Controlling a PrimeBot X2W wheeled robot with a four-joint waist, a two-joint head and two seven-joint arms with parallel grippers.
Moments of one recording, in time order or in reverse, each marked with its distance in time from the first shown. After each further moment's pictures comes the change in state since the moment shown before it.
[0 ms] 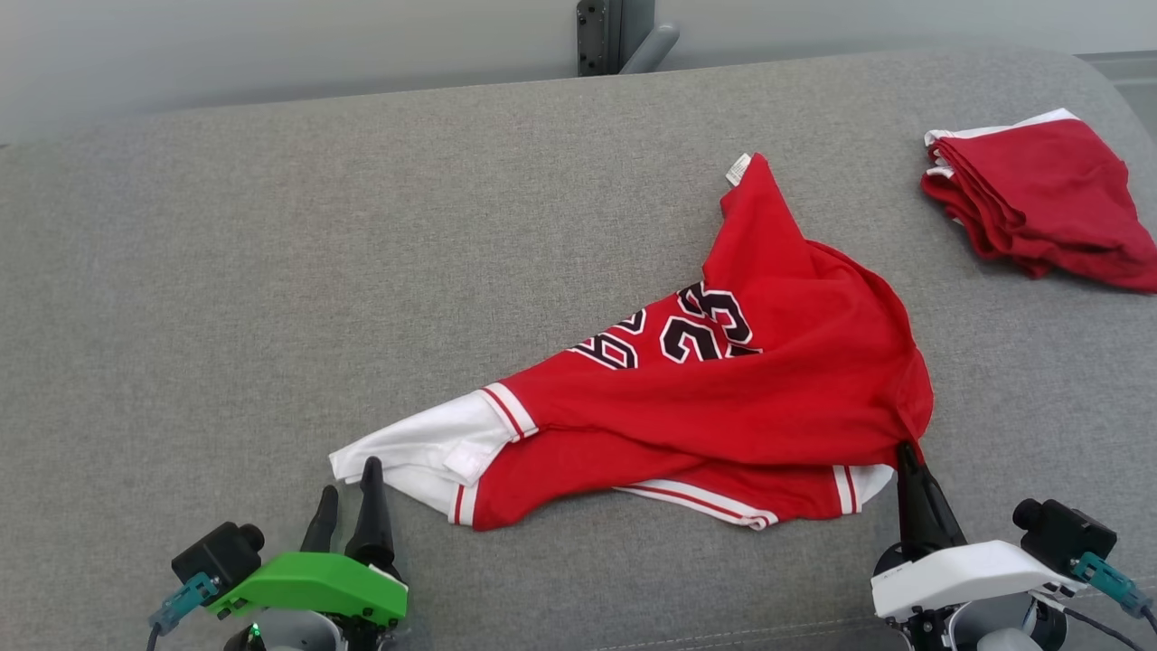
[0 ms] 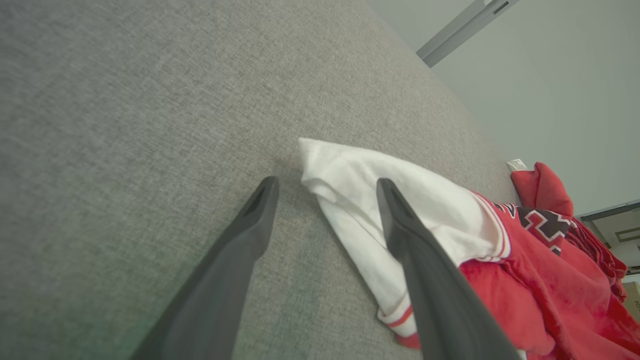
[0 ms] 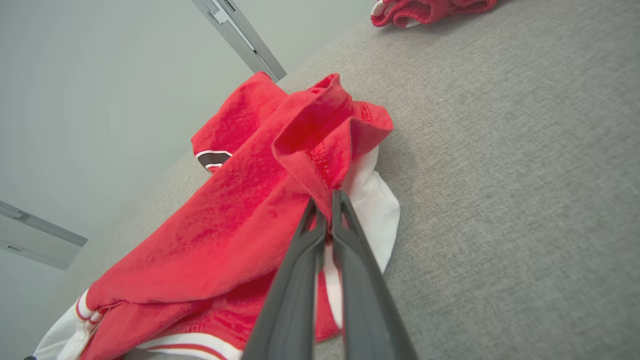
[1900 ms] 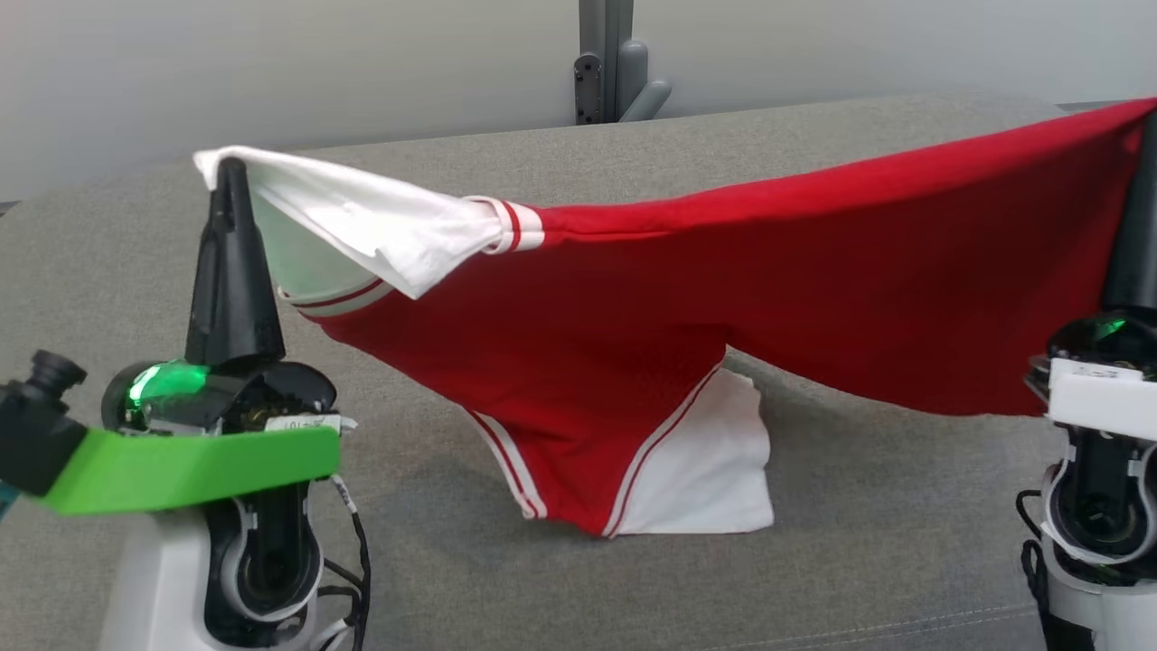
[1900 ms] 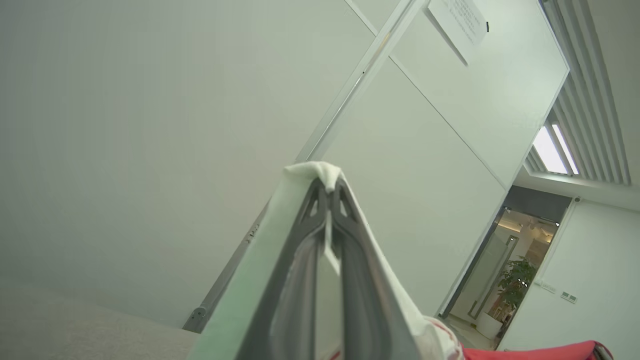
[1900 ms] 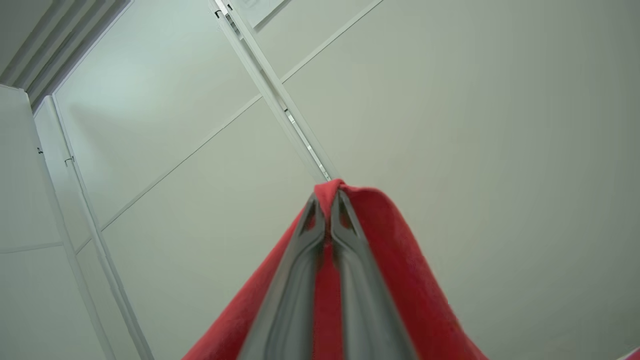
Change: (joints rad) left arm -0.127 0.037 0.022 -0.694 0.014 0.012 -0.008; right arm -0.193 -0.006 -0.135 -0.617 0.048 0.000 0.048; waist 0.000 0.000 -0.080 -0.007
